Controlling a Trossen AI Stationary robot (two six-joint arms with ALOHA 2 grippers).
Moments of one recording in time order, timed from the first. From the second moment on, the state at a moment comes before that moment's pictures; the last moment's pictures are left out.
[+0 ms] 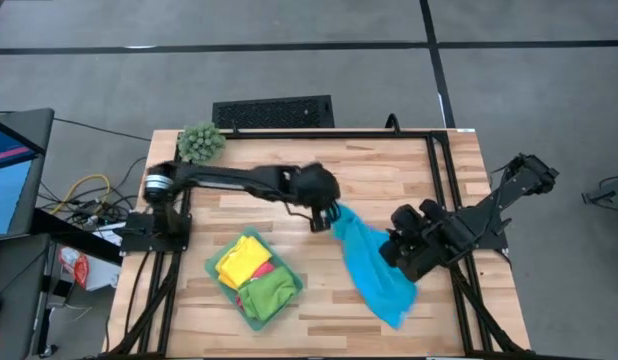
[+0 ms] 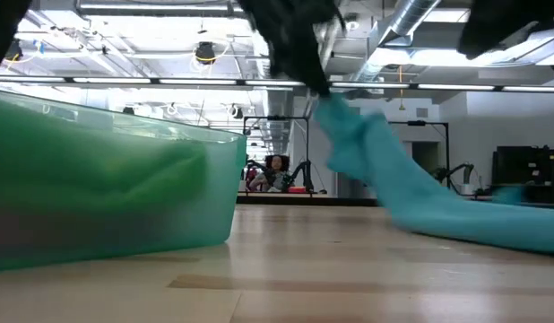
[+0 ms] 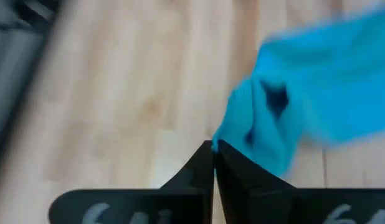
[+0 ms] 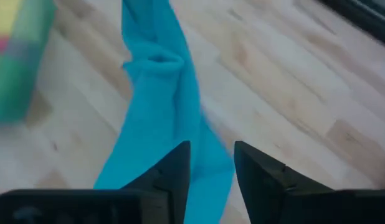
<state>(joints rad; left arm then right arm) 0.04 1.89 1.64 -0.60 -0.15 0.00 0.62 1.35 1.21 -1.34 0.61 1.34</state>
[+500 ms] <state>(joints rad) 0.04 1.62 1.64 -0.58 -0.25 0.02 0.34 1.35 1.20 -0.99 0.76 0.83</state>
